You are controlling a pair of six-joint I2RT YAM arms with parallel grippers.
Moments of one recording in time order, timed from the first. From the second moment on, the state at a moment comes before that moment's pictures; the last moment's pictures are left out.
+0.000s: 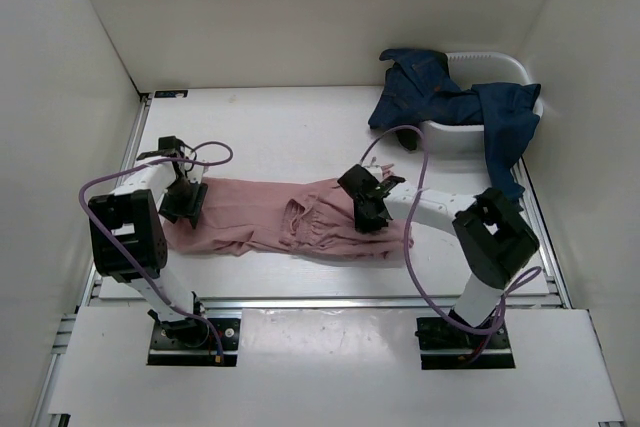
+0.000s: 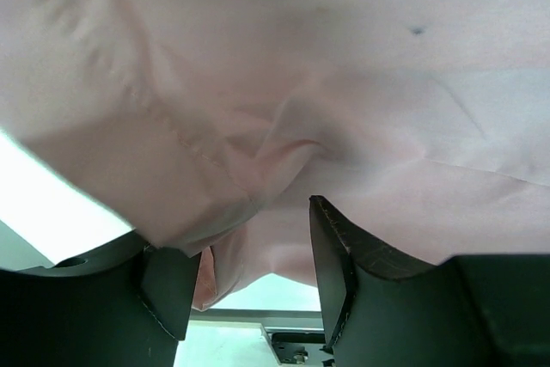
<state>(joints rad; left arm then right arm) 0.14 1.68 1.08 -0.82 -0.07 0.33 0.79 1.67 1.04 -0.54 0.28 0.62</state>
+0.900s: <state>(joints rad) 0.14 1.66 1.08 -0.84 -0.06 0.34 0.29 1.49 0.68 -0.10 -0.28 0.59</state>
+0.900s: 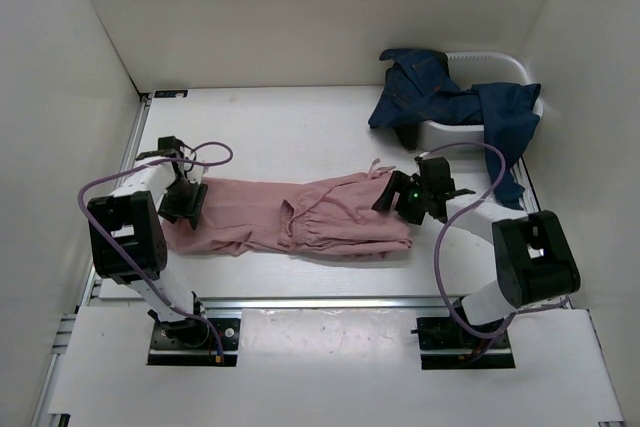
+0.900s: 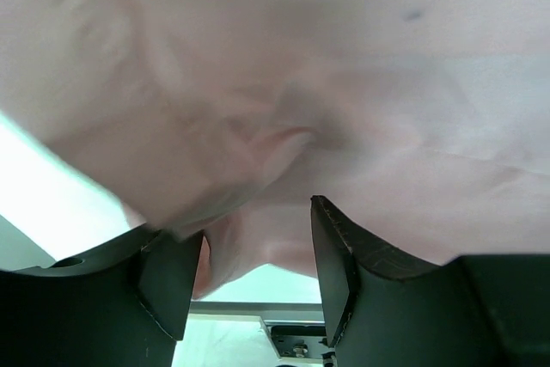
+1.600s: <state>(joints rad) 0.12 1.62 1.17 -0.91 0.08 0.32 0.12 1.28 1.30 -0.82 -0.01 0.42</state>
